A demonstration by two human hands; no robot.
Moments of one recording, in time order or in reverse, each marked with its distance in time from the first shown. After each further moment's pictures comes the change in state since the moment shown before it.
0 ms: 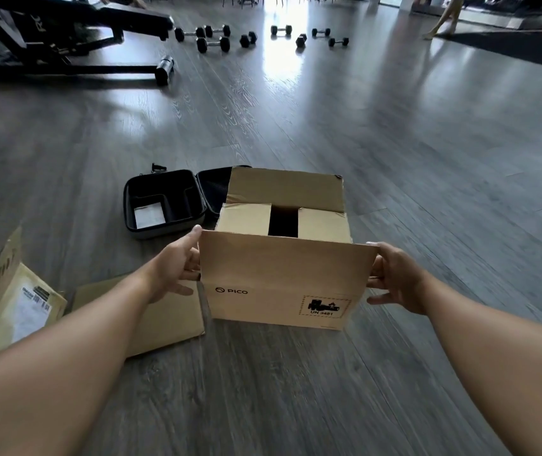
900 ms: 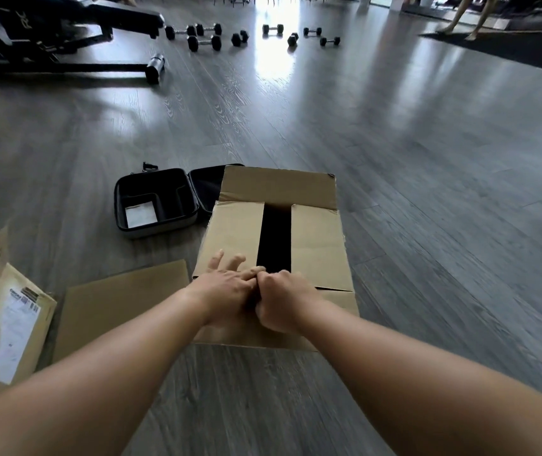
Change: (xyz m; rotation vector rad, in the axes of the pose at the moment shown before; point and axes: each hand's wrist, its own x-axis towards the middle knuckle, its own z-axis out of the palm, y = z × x) left_hand 0.004 -0.003 0.091 1.563 -0.039 0.556; right_hand -0.016 -0.004 0.167 -1.242 0.077 -0.633
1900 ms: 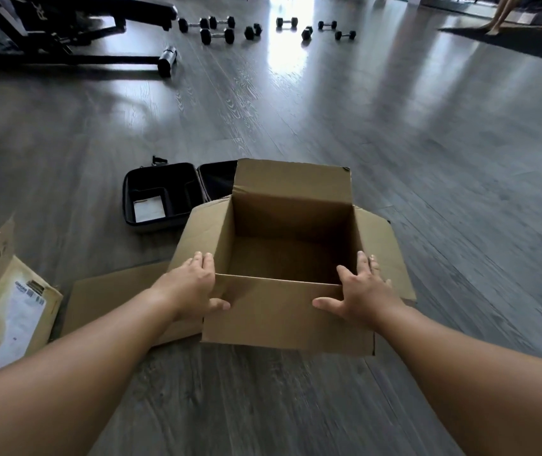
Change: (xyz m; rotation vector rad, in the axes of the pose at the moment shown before) left_hand -0.023 -0.051 0.022 -0.288 -0.054 -0.379; right_hand -0.015 0.123 0.015 -0.082 -0.110 0.416
